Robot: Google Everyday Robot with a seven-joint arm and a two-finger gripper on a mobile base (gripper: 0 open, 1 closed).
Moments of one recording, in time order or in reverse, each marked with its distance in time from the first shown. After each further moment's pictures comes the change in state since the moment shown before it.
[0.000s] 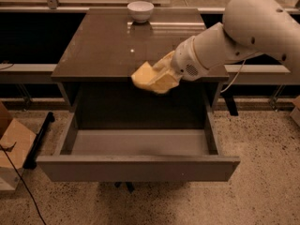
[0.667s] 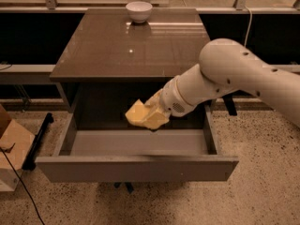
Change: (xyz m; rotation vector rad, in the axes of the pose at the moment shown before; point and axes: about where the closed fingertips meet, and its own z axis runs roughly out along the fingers) arm 0.056 0.068 0.062 -0.114 0.095 0.033
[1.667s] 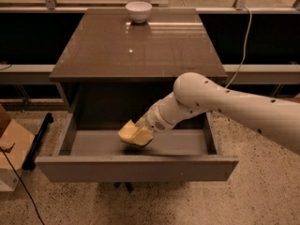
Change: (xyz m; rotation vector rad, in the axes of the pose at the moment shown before) arm 0.042 -0.005 0.106 -0.061 0.034 0.101
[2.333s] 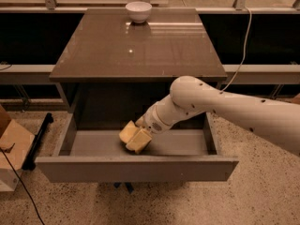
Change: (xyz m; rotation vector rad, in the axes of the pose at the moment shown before) arm 0.004 -0.010 0.018 0.000 -0.003 0.024
